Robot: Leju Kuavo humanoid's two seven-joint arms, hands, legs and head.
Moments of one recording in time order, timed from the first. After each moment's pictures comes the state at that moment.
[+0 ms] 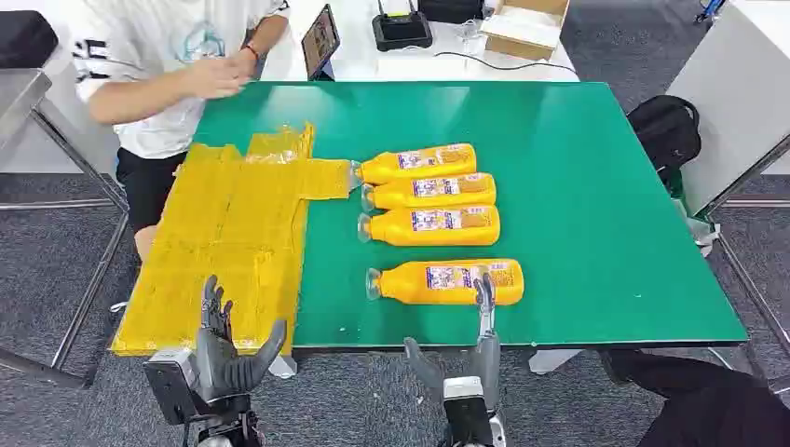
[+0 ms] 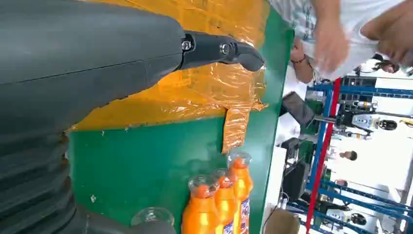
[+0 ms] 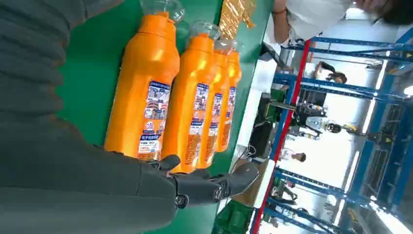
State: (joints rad) left arm 0.17 -0.30 -0.17 -1.51 -0.05 0.28 -0.59; right arm 0.15 0.26 0.29 -1.37 0.16 -0.60 -0.63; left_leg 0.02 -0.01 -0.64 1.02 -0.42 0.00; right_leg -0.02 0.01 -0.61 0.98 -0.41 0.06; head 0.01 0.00
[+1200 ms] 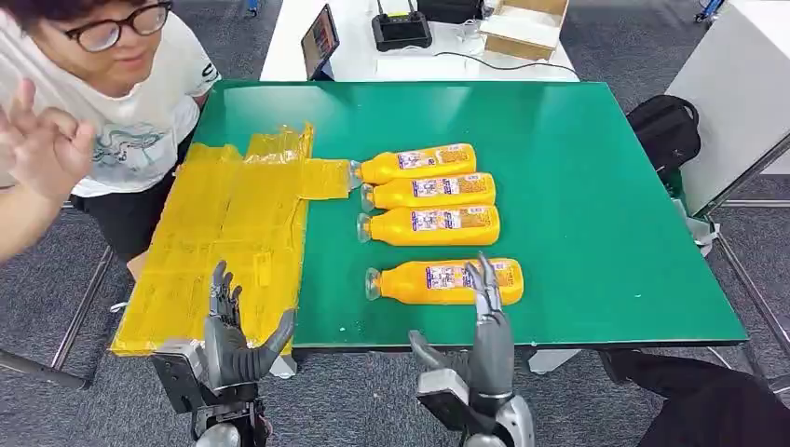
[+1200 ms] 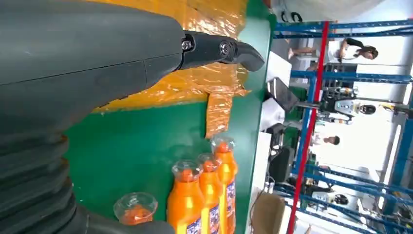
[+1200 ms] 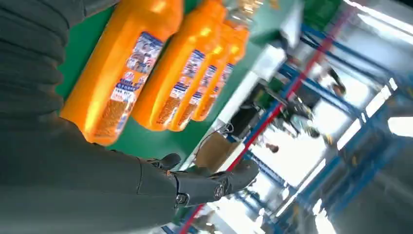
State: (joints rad) left arm 0.12 -0.30 -0.20 -1.49 -0.06 0.26 -0.61; right arm 0.13 0.18 0.26 -1.51 0.68 -0.56 -0.35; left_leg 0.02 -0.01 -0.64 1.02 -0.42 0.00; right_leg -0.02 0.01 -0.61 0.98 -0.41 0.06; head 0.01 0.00
